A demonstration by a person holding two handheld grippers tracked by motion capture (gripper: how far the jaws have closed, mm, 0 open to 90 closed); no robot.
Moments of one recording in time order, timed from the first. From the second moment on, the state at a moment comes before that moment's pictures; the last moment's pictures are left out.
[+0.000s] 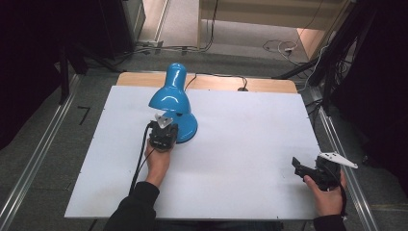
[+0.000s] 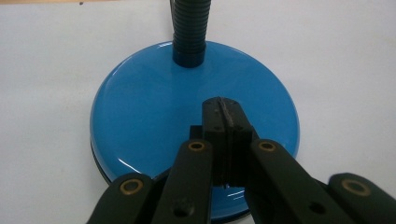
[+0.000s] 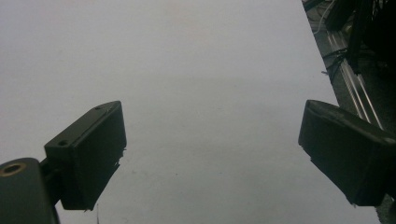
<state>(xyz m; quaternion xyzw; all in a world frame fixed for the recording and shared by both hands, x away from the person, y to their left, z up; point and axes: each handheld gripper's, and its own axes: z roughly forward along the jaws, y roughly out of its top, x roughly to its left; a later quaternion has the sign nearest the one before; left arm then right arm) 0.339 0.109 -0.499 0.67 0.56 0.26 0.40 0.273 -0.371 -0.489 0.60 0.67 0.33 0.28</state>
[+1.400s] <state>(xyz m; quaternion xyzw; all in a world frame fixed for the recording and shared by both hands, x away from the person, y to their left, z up) 0.333 0.111 -0.504 0.66 0.57 0.27 0.41 0.273 -0.371 -0.490 0.60 0.67 0.33 0.28</state>
